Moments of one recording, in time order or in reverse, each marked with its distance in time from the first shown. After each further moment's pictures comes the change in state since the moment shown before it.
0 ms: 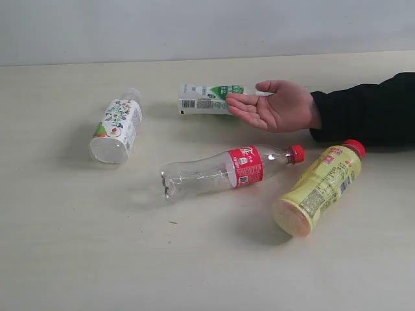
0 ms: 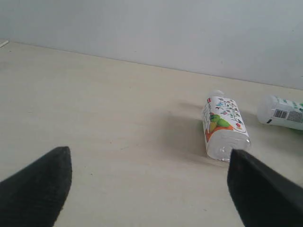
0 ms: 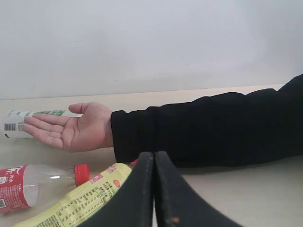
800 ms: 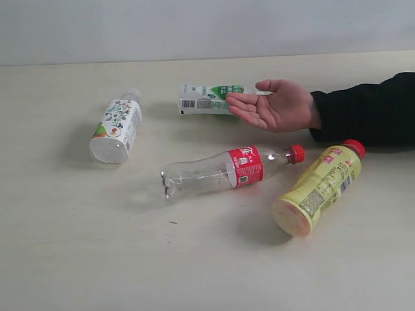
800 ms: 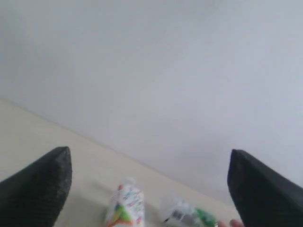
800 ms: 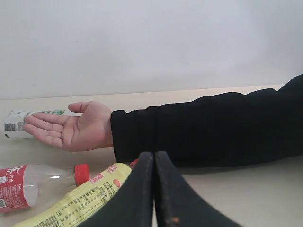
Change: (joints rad) left arm 0.000 0.000 0.003 -0.112 -0.362 -0.262; right arm 0.000 0.000 0.000 0.000 0.000 0.000
